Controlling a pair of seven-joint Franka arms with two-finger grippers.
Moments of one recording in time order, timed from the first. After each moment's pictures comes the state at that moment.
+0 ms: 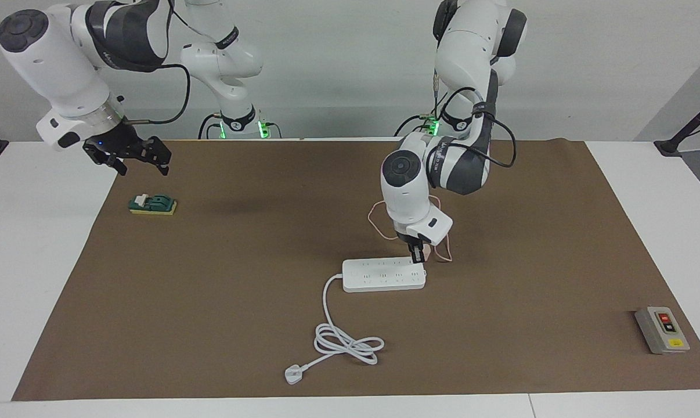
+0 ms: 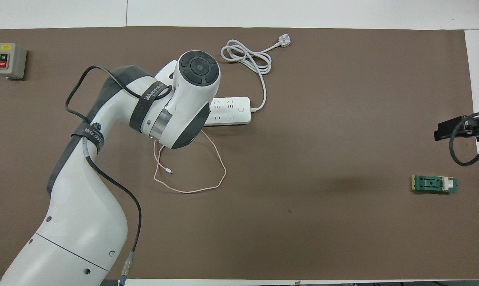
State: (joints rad) left arm -0.58 0.54 0.03 -1.46 0.20 1.88 -2.16; right arm 0.00 -0.03 -0.13 -1.76 0.00 1.63 -0.09
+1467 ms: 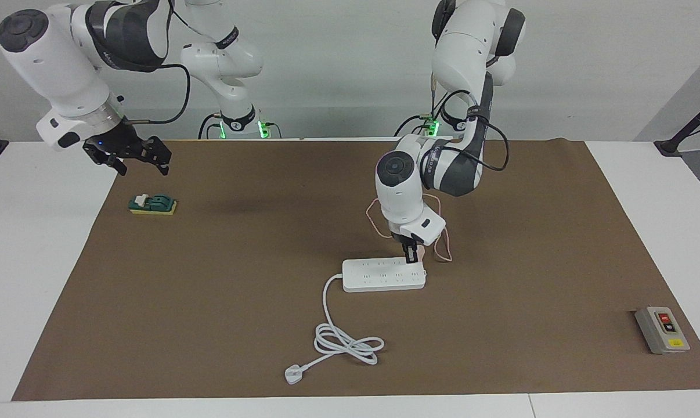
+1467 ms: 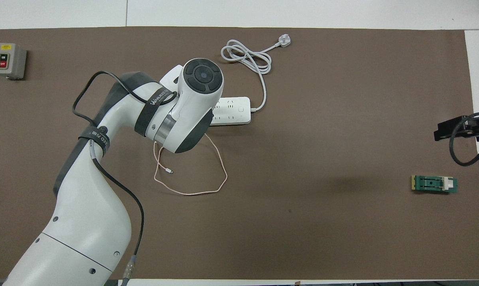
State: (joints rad) left arm -0.59 0.53 0.03 -1.50 0.20 1.93 -2.16; right arm 0.00 -0.03 -0.13 -1.76 0.00 1.63 -0.09
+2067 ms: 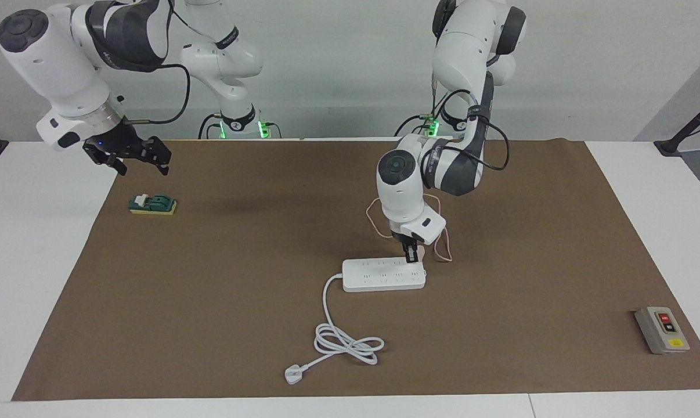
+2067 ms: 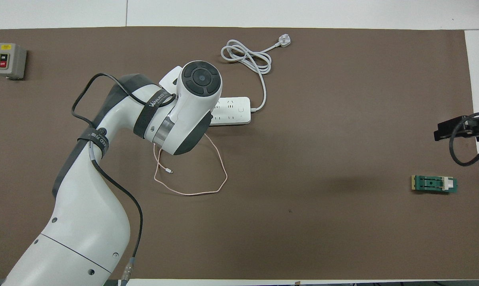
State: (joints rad) left arm -0.59 0.52 0.03 -1.53 0.20 1.96 -2.16; right arm 0.00 -0.03 -0.13 -1.76 0.00 1.63 -0.09
